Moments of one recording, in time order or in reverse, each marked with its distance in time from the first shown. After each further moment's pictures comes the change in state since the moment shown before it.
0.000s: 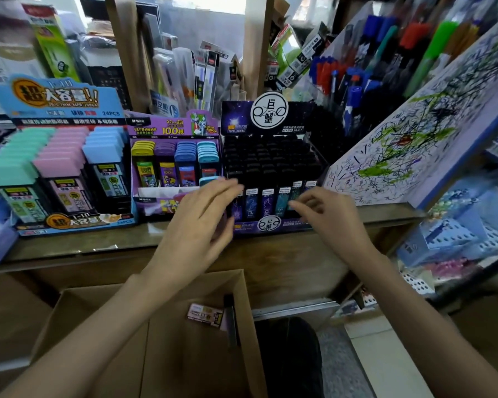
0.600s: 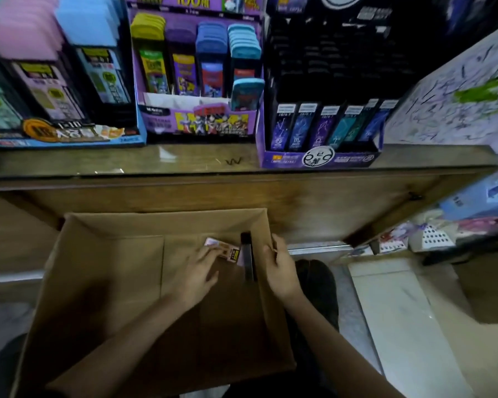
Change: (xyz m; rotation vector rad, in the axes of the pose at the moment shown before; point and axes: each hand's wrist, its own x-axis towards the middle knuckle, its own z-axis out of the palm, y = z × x) left_hand -0.218 -0.054 0.146 -0.142 -0.669 -0.641; right_hand -0.131 0.073 0.218 0.369 -0.308 0.555
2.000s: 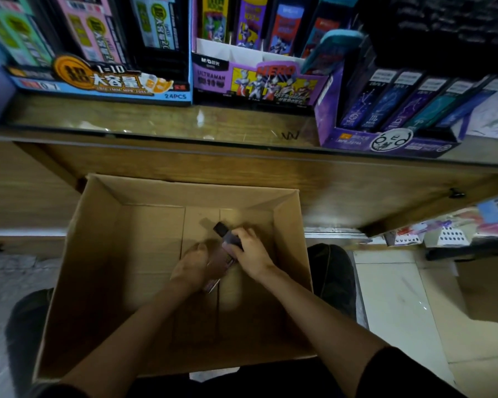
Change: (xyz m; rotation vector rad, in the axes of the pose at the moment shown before) left_hand -0.013 -0.045 0.018 -0.139 -0.235 -0.415; right_hand 0.022 0.007 0.096 -0.422 -0.374 -0.057
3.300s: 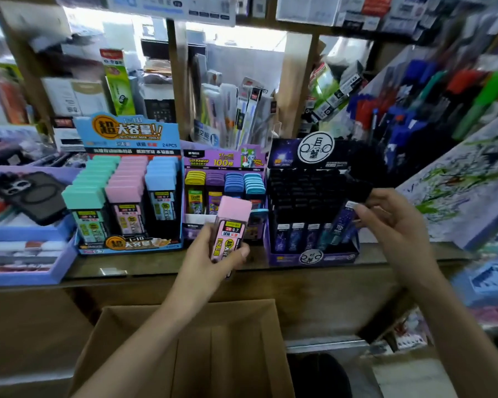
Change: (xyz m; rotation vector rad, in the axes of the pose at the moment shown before) left_hand -0.114 0.177 -0.204 -0.901 0.408 0.657; right_hand -0.145 -0.095 -0.326 0.334 0.753 -0.722
